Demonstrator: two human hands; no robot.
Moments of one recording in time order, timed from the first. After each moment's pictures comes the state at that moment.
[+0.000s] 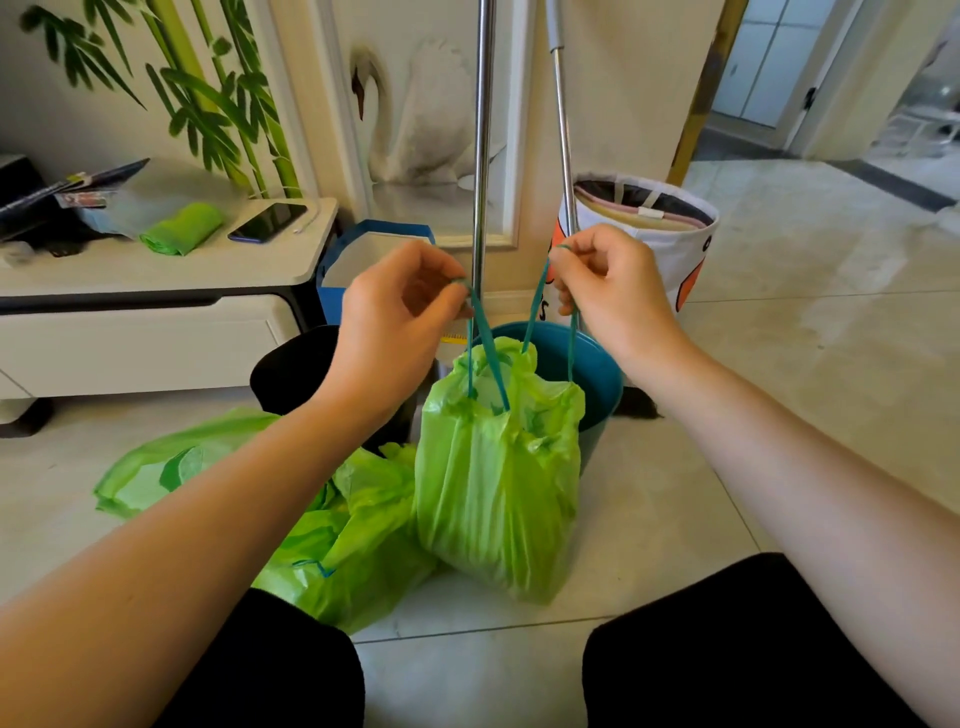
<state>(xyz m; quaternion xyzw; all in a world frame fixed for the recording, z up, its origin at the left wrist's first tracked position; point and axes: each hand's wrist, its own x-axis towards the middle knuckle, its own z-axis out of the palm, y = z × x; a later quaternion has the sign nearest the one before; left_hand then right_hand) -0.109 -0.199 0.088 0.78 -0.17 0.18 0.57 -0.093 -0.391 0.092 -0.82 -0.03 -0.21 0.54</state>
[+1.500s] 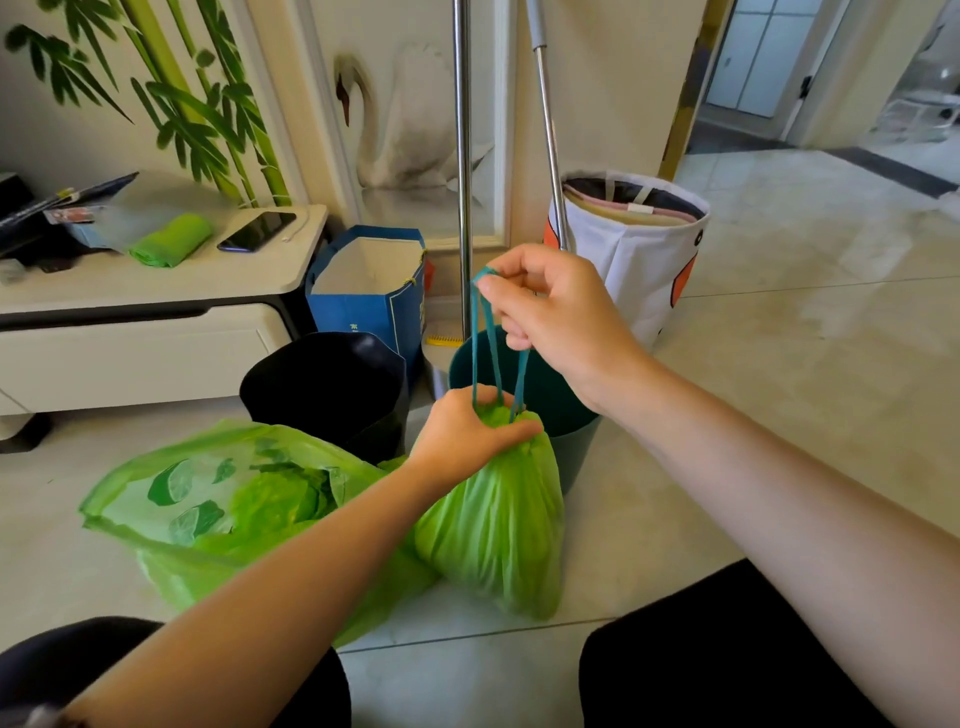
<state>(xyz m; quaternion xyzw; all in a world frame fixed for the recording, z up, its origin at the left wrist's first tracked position) -0.104 -0.251 -0.016 0.85 -0.10 -0.07 0.51 -0.124 -0.367 0.105 -0.77 -0.09 -0.09 0.63</state>
